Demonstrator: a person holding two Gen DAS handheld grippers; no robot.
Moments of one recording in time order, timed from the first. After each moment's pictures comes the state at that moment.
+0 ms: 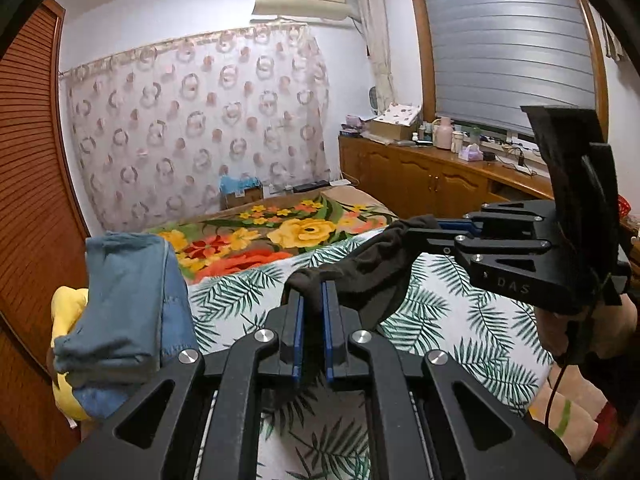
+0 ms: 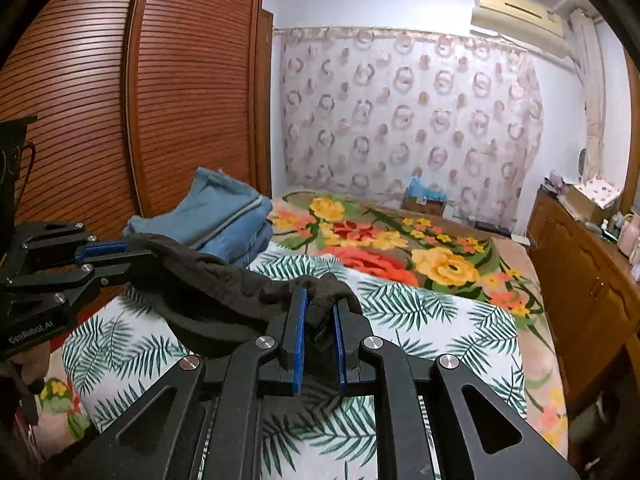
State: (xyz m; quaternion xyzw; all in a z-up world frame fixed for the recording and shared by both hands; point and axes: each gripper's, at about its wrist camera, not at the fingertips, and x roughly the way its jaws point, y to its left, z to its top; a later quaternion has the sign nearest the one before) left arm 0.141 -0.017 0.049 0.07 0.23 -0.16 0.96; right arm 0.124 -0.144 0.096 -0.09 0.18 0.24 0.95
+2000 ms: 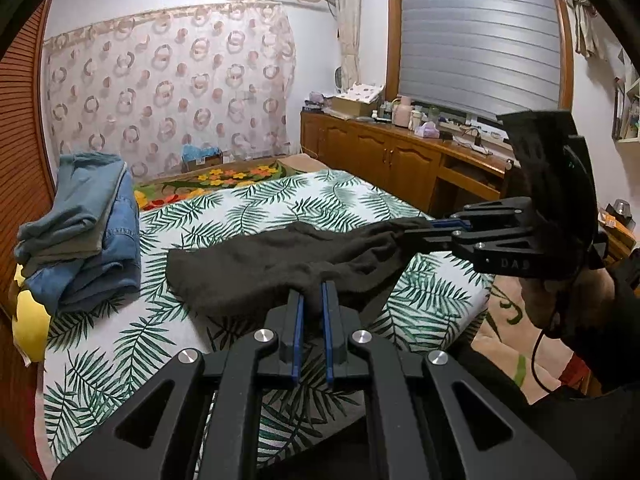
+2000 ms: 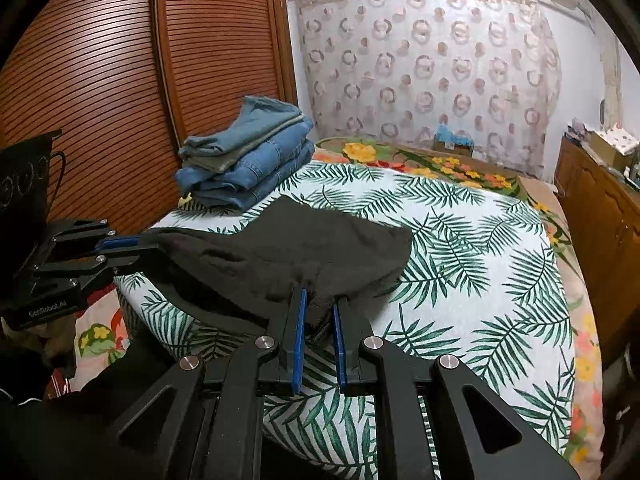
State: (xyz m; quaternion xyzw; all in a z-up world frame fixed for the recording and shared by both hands) left arm 0.044 -0.028 -0.007 0.04 0.27 -0.23 0.94; right arm 0.046 -0.174 0.057 -0.06 0.25 0.29 0.92
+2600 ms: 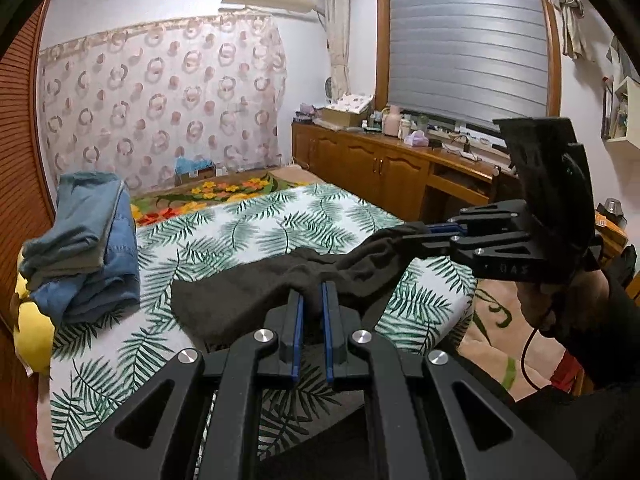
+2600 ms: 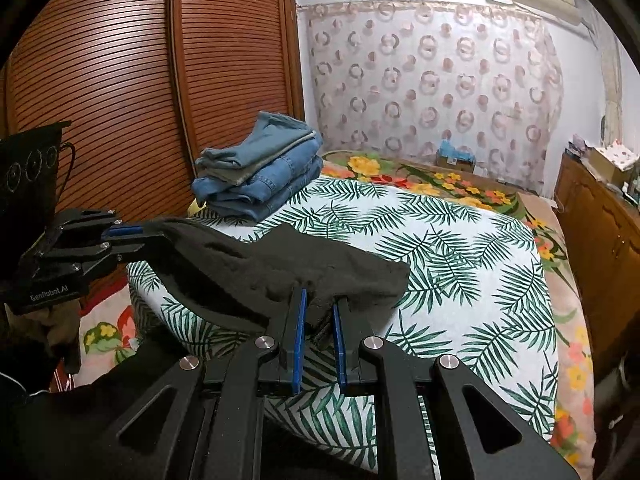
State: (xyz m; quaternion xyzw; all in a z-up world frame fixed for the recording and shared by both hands) left arm 0.034 -0.028 0.005 0.04 0.26 -0.24 0.93; right arm 0.014 -0.188 0.064 -0.07 0.24 0.29 0.92
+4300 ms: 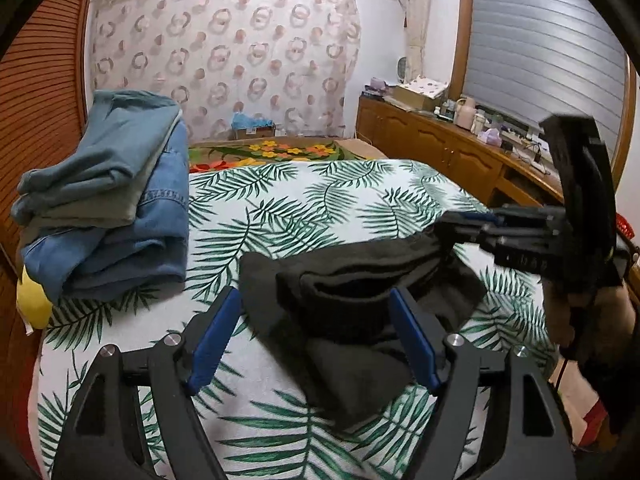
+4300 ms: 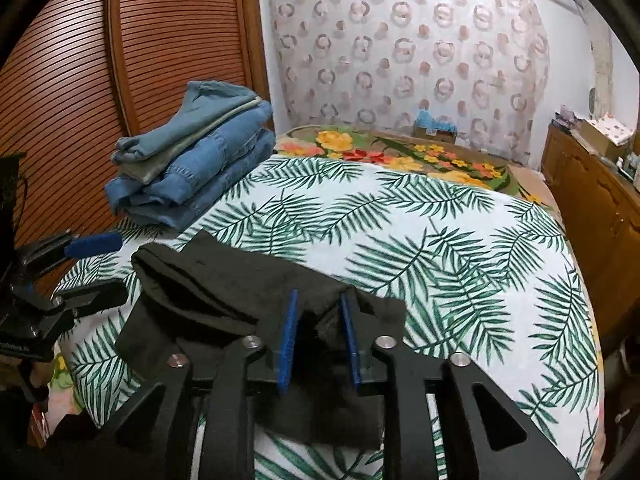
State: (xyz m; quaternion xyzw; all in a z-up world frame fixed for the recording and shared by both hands) left arm 0.133 0.022 -0.053 0.00 0.32 -0.14 0.94; right arm 0.165 -0.126 0.034 -0.06 0.28 0.24 0.93
